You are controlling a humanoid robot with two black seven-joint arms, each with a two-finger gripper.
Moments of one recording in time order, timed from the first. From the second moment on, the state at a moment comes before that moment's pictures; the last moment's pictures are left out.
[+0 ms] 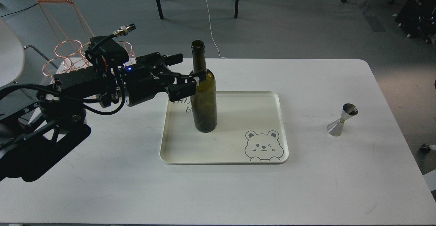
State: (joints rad) left arm -0.60 0.54 -0.88 -1.63 2.02 -0.34 -0.18; right arm 0.89 -0.74 0.55 0.71 -0.39 0.06 0.46
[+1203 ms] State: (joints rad) left arm -0.72 0.65 -0.96 -1.62 1.91 -0.30 -0.15; right arm 0.89 -0.74 0.55 0.71 -0.39 0.06 0.46
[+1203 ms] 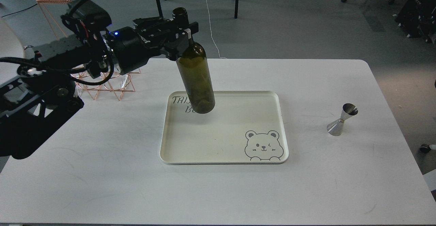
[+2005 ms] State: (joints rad) left arm -0.93 0.88 -0.79 -1.17 1.81 -0.16 -0.20; right arm 0.91 -0.74 0.54 0.71 -0.40 0.06 0.46
